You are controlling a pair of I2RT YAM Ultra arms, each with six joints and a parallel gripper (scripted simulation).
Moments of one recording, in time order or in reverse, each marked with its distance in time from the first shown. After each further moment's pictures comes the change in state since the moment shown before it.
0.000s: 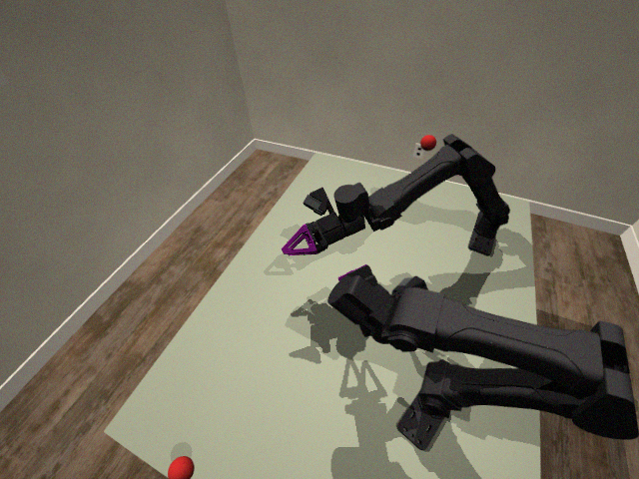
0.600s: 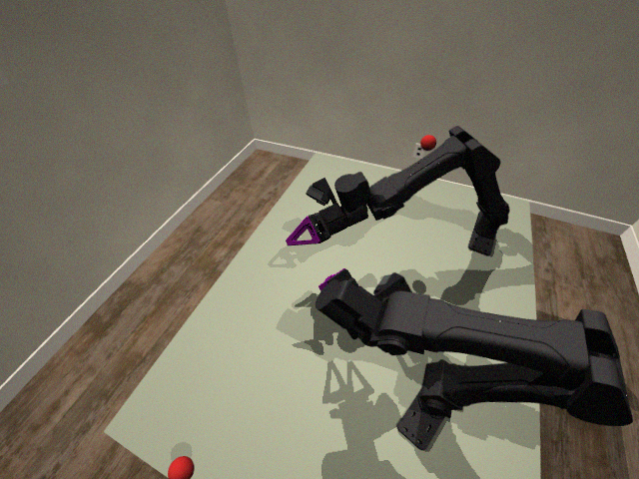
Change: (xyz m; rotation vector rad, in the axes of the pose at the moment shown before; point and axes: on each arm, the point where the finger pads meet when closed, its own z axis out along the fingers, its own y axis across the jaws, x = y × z) left arm 0.042 0.010 0.002 -0.046 0.114 -0.136; right arm -0.018 -0.014 -0.018 0.066 0.018 -0.062
